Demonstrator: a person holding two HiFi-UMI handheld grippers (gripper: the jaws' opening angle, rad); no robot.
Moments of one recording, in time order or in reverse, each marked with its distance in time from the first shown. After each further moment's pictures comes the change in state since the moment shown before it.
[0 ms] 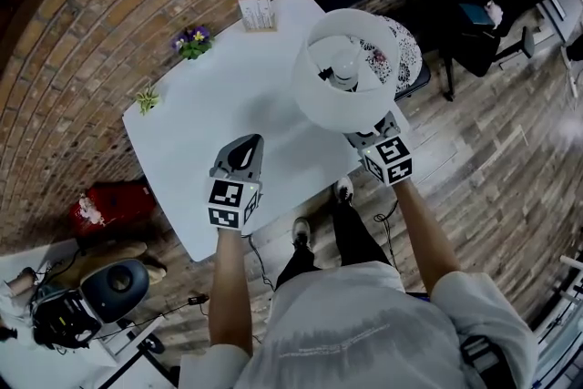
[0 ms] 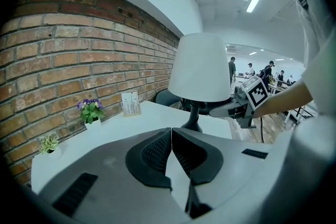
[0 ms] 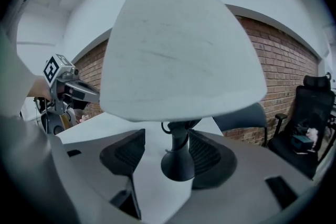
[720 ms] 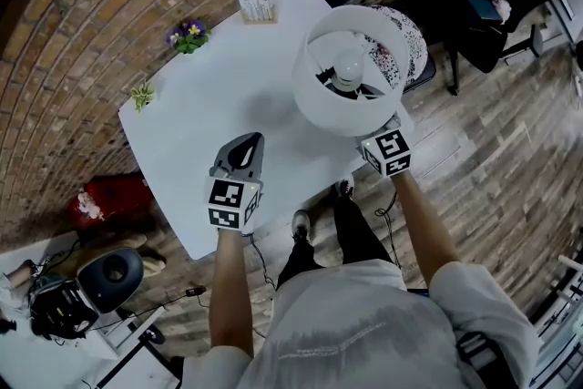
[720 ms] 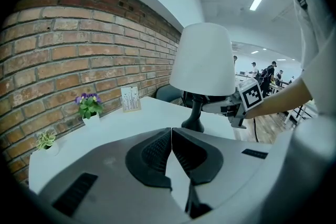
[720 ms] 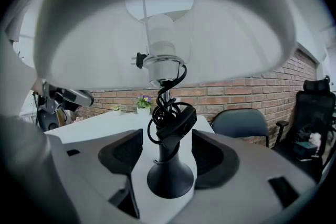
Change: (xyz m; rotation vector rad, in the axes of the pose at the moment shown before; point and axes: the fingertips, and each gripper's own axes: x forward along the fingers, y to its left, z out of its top) left arm 0.015 0.002 -0.010 -0.016 0.039 0.004; right arm 0.027 -0.021 0.006 -0.033 -0.107 -0.018
